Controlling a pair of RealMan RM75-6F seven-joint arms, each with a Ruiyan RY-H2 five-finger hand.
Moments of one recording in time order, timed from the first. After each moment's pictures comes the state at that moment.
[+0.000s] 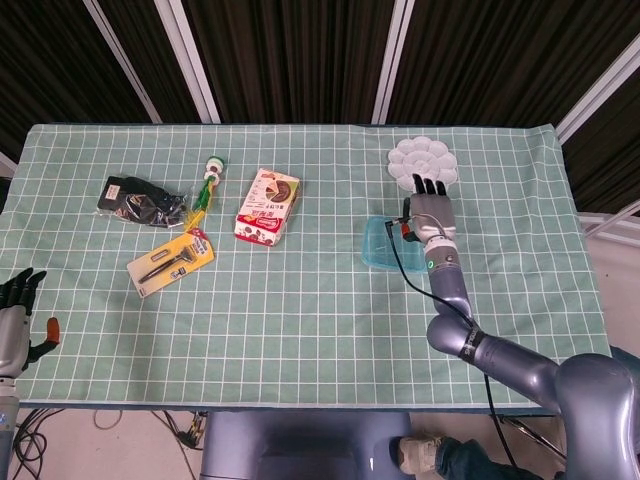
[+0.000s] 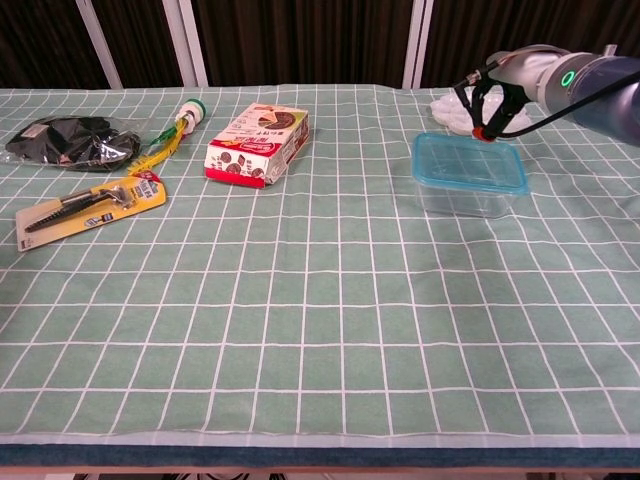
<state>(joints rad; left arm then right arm) -0.15 -1.09 -0.12 -1.89 1.09 1.39 0.26 1.02 -1.63 0.32 -1.08 -0.50 0.87 -0.55</state>
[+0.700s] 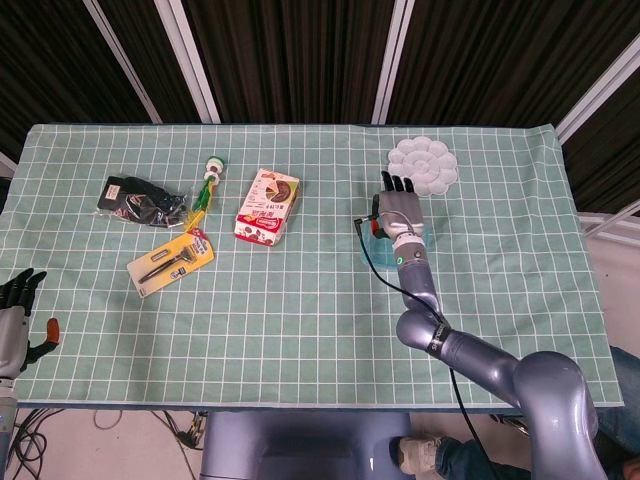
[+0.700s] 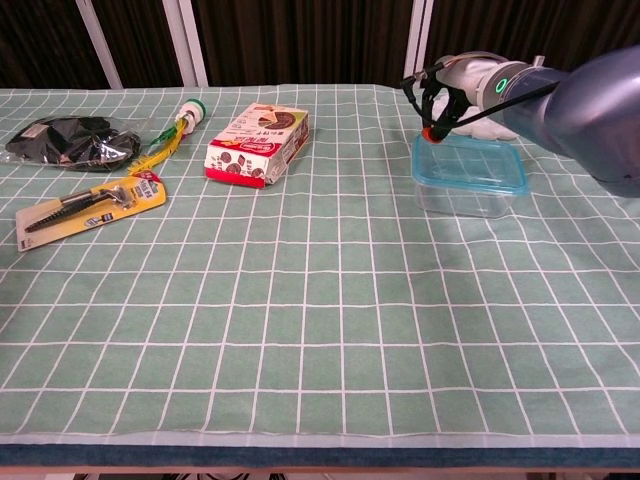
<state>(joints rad) -0.15 -1.07 -0.11 -1.90 1.10 1.37 0.23 1.10 -1.78 0.38 -0.91 -0.49 0.81 -0.55</state>
